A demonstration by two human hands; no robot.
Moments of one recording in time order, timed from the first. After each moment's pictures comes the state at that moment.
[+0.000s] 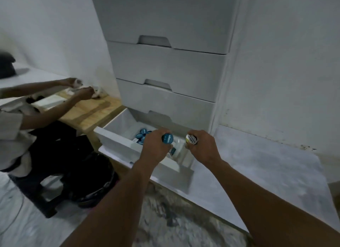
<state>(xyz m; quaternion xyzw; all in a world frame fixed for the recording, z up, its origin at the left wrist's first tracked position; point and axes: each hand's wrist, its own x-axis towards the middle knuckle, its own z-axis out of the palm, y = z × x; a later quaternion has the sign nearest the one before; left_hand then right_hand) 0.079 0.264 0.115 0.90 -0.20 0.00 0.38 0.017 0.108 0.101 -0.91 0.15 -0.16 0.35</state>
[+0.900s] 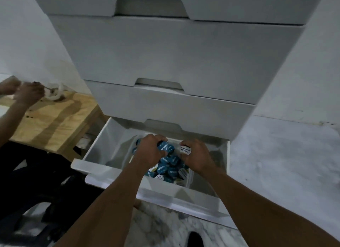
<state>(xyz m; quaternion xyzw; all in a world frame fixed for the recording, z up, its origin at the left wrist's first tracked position) 0.269 0.274 0.045 0.91 -0.31 -0.12 0.24 0.162 0.135 0.014 -0.89 0.26 -0.05 0.36</state>
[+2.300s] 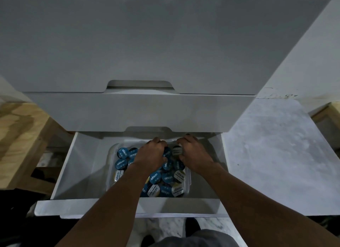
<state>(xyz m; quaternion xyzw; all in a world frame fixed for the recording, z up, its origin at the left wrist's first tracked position) 0.305 0.225 -0.012 0.83 -0.52 -0.16 0.06 0.179 0.114 -0.023 -0.94 0.27 -0.01 0.21</state>
